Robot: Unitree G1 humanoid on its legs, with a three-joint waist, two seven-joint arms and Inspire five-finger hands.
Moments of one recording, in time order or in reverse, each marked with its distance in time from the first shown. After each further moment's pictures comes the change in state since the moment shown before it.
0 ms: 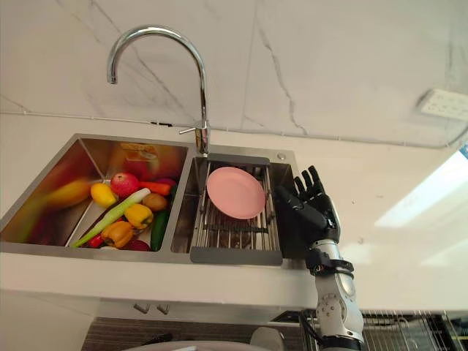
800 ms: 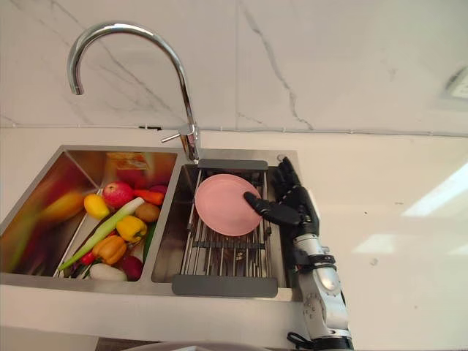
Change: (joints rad) left arm 0.056 -0.092 0.030 -0.122 -0.008 -0.041 0.061; right arm 0.011 -0.035 0.226 -0.076 -0.370 -0.107 -0.054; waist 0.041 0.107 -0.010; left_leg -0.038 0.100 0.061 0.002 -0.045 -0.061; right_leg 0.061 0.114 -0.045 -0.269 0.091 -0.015
